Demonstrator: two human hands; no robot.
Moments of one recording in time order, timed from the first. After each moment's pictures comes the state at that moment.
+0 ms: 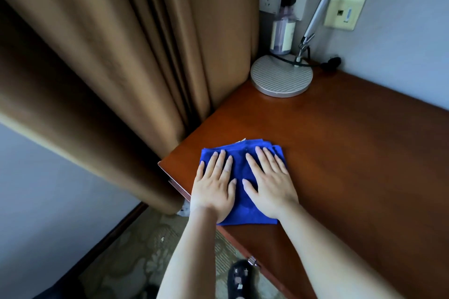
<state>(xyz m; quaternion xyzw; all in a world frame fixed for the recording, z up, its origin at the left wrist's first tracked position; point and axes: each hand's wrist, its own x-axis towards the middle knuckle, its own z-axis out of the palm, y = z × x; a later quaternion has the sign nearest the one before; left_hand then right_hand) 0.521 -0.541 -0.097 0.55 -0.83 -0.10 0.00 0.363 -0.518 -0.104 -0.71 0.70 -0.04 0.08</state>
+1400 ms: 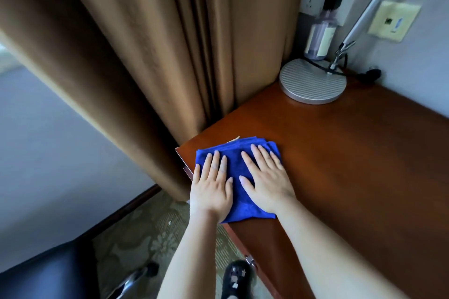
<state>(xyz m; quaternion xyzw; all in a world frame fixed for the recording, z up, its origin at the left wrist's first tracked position) 0.530 -0.518 -0.098 0.67 -0.74 -0.09 0.01 0.375 -0.538 -0.100 -0.79 0.61 -0.02 0.07</state>
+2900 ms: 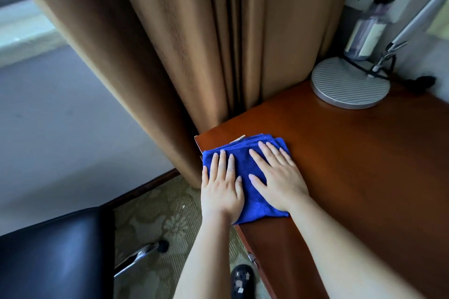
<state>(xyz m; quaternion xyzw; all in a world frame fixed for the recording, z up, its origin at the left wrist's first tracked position) 0.518 -0.500 -0.105 0.75 -0.65 -0.11 0.06 0.370 -0.553 -0.101 -0.85 0.52 -0.02 0.10</state>
